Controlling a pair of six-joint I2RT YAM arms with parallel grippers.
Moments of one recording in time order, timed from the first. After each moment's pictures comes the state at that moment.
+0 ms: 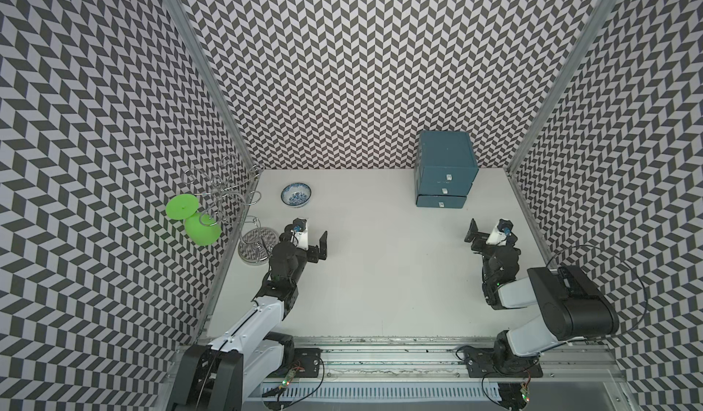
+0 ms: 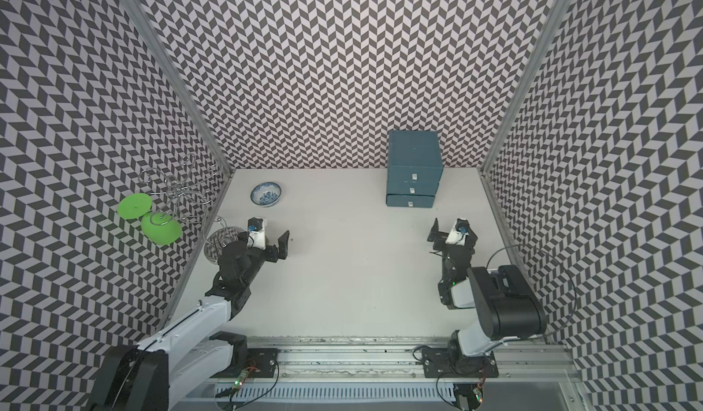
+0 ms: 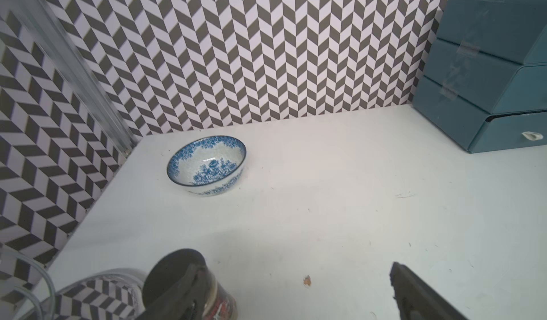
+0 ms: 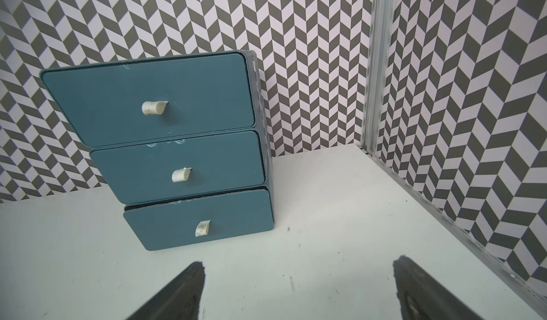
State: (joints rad) left arm -0.16 1.05 0.29 0.54 0.03 0.06; right arm 0.06 1.55 0.21 1.32 0.25 0.09
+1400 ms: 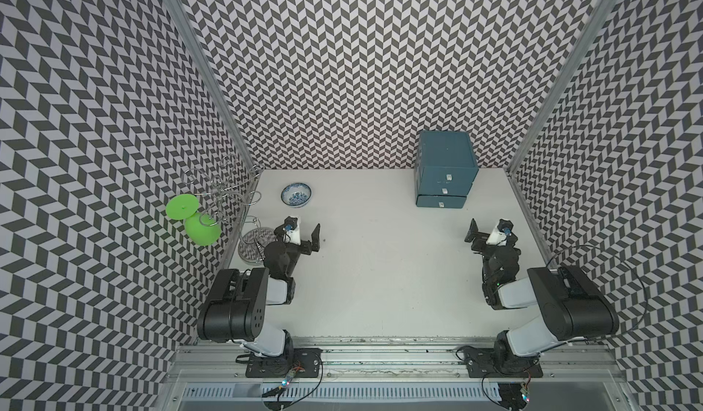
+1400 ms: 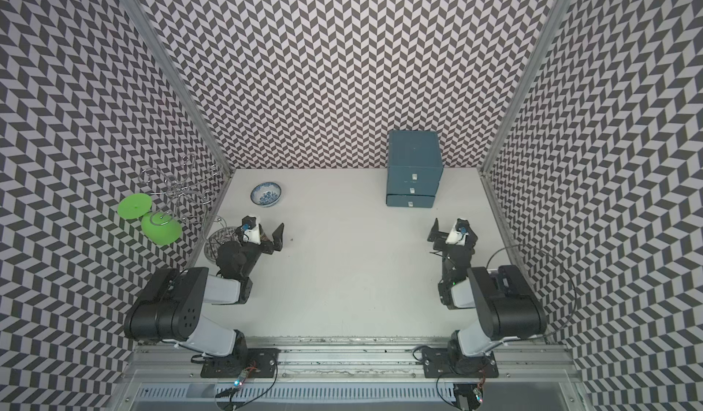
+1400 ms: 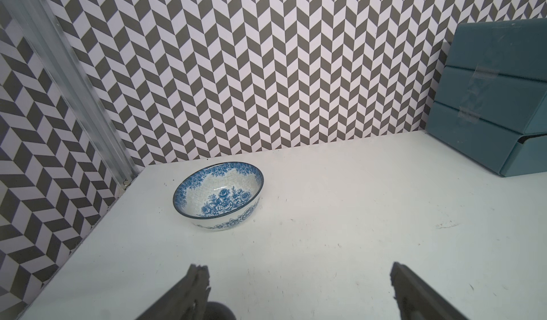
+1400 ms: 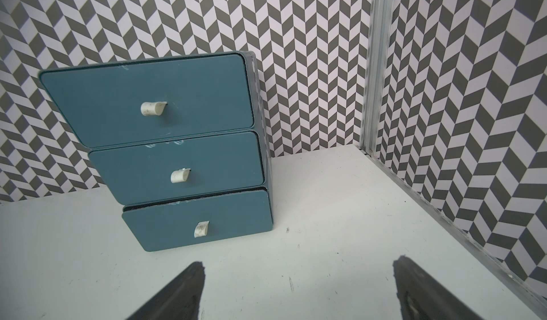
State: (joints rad) left arm 0.02 1.54 0.26 1.20 0.24 0.06; right arm 0.06 1.55 0.21 1.32 0.25 0.08
